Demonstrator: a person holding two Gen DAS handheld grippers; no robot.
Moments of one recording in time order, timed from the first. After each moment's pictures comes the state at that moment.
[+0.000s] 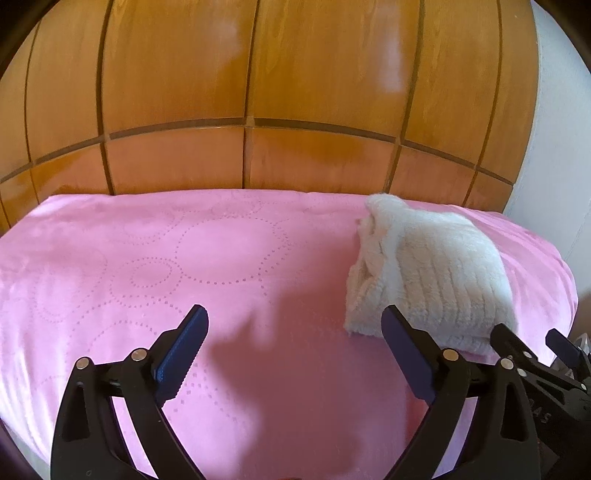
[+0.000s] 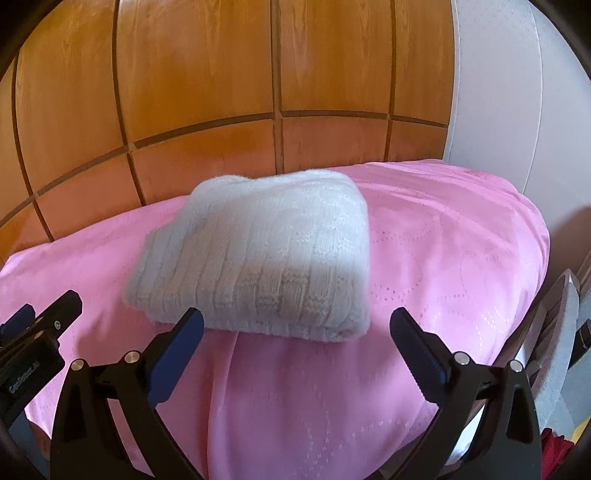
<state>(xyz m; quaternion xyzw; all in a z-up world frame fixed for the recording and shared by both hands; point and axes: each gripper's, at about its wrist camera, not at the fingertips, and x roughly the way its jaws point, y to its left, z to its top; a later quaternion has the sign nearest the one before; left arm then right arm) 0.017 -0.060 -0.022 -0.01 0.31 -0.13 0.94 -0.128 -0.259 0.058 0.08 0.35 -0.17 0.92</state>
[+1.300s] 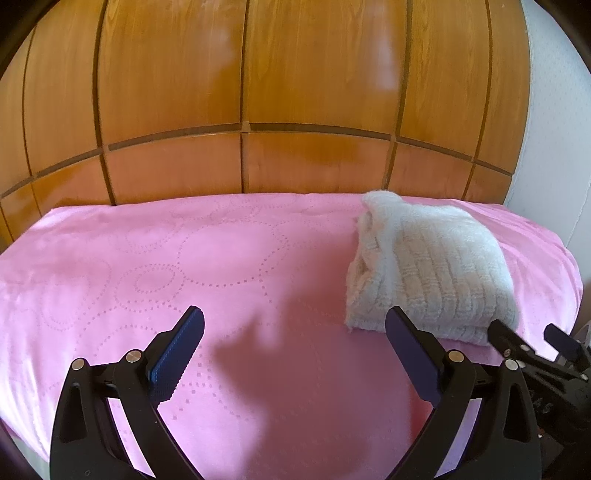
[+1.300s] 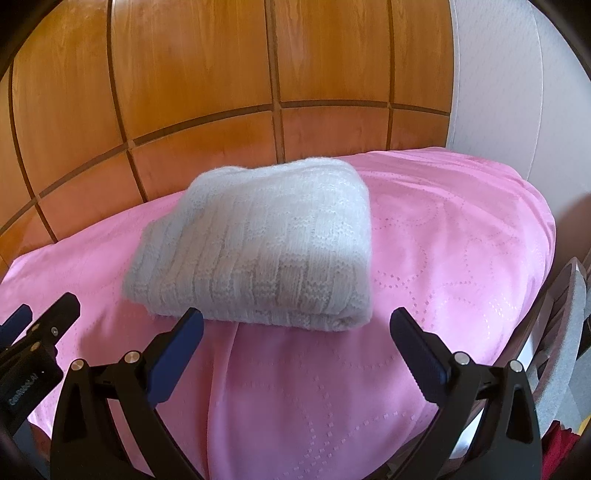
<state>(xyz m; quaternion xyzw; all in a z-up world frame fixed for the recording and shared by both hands) 0.006 -0.067 -0.022 0.01 0.31 -0.12 0.94 -0.128 -0.269 0.053 0.10 0.36 -0.16 0.92</state>
